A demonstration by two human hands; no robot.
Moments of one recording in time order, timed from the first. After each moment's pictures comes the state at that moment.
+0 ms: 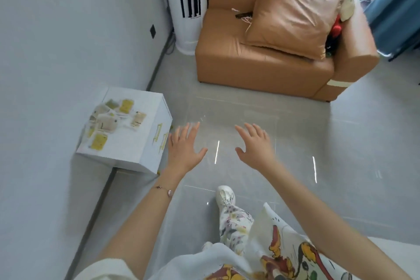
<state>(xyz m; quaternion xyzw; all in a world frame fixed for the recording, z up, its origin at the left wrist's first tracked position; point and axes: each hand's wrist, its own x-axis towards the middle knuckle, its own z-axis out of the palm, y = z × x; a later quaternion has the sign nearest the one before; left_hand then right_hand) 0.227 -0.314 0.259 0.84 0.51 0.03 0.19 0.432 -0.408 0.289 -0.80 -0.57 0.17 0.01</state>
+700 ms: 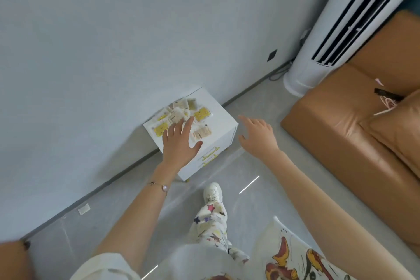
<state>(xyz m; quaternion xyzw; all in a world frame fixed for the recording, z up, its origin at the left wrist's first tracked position) 0.122 -0.132 0.274 0.59 0.79 0.10 0.14 0.347 -0.048 0.314 -0.55 -0.81 0.19 0.01</state>
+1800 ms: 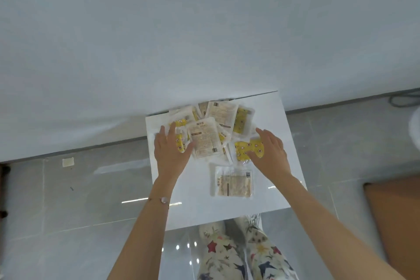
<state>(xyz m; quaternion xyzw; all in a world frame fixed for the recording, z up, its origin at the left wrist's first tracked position) -0.055 0.078 -0.091 0.16 0.93 0.20 0.25 0.139 0.259 -0.086 -0.45 -0.82 0.34 -0.10</state>
